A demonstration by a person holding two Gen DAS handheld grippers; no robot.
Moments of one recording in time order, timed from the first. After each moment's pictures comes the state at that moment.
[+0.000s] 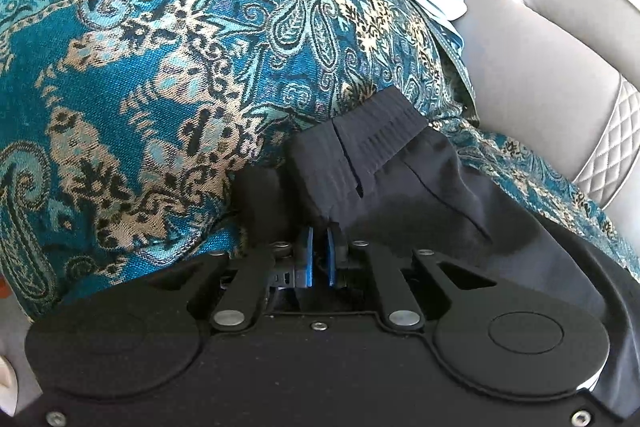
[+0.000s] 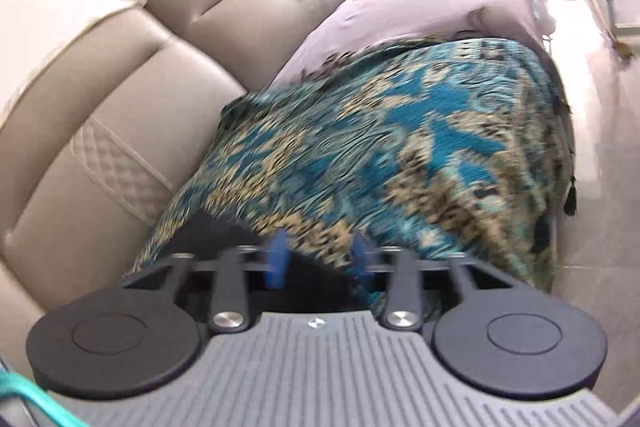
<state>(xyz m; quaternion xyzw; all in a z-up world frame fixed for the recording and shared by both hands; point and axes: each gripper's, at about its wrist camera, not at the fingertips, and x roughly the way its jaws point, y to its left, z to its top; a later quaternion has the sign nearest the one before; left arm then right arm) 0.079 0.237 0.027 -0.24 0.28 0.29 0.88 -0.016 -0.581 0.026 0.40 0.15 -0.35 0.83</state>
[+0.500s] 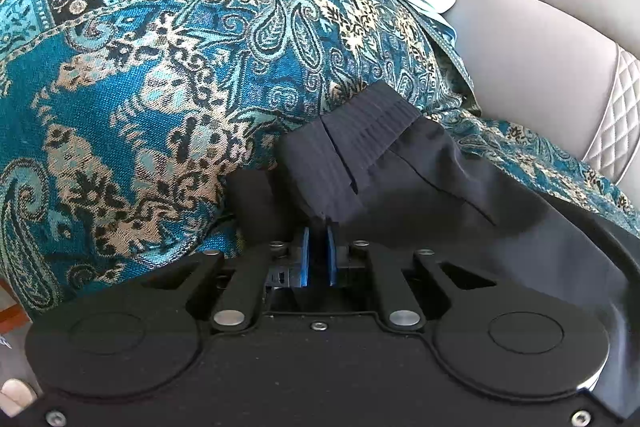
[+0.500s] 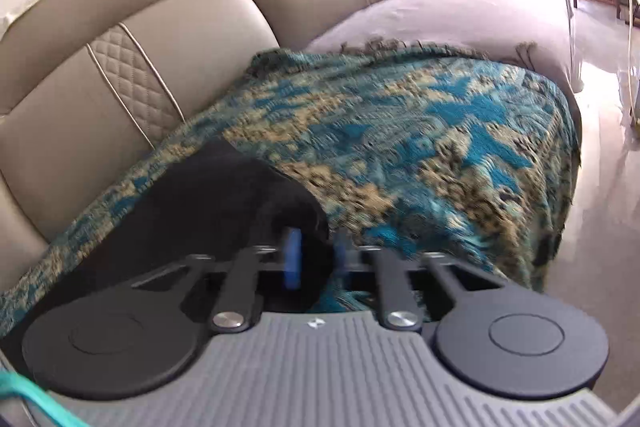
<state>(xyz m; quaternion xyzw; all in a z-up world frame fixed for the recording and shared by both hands) 0.087 0.223 0.024 -0.18 0.28 0.30 0.89 0.016 -0.541 0.040 0.26 0.24 -0.33 0.88</state>
